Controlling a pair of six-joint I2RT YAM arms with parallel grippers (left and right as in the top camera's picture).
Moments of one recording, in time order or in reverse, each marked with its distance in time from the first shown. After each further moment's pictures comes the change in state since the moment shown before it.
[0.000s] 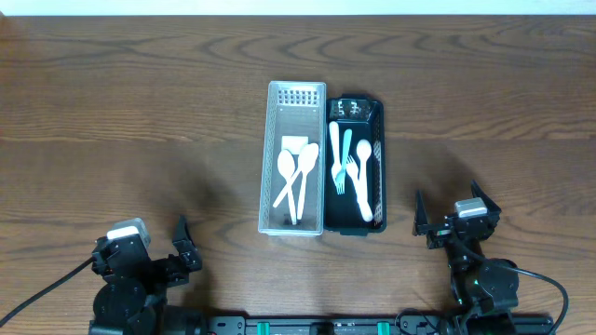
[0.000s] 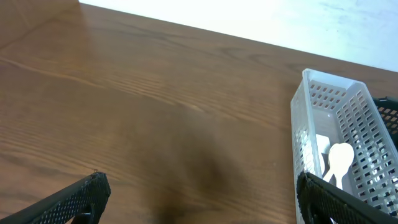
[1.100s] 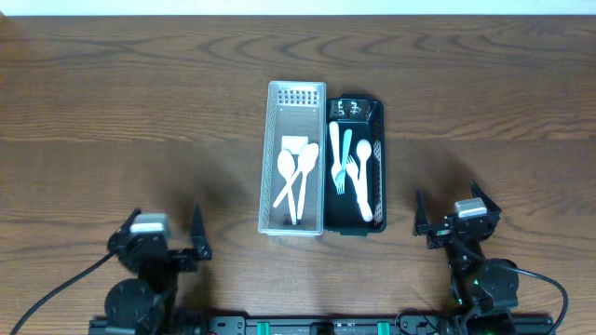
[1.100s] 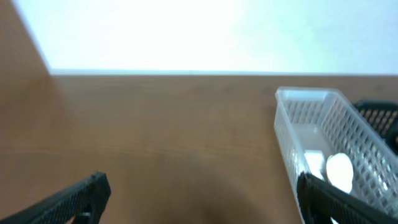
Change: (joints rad) left arm 0.016 -0.115 -0.248 0.373 0.126 0.249; right arm 0.000 0.000 0.000 0.000 0.000 -0.003
